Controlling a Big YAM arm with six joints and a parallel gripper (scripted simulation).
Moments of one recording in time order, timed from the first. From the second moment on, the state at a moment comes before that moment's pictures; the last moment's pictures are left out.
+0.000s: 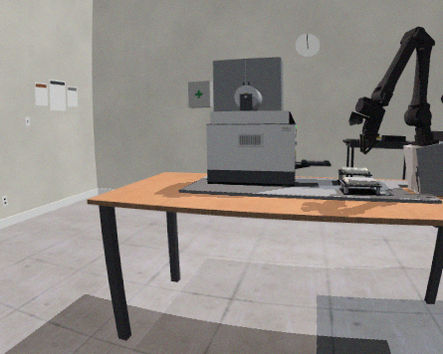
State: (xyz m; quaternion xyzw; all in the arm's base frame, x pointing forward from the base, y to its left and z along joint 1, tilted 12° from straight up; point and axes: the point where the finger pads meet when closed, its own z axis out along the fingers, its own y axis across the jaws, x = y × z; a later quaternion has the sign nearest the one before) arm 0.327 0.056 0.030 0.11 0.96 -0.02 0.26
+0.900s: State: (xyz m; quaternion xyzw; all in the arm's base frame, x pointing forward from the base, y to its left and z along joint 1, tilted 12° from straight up) arm 0.299 -0.076 0.029 0.12 0.96 -0.02 0.26
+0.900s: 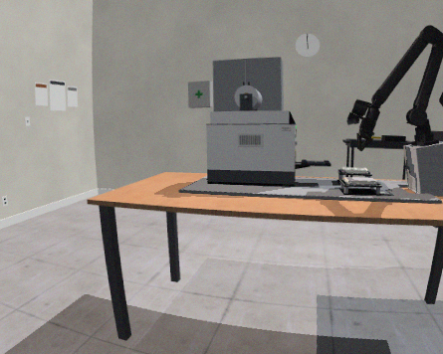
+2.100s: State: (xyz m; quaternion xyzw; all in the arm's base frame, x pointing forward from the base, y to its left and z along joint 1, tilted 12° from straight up) arm 0.288 -0.151 0.022 0.09 0.96 -0.02 0.26
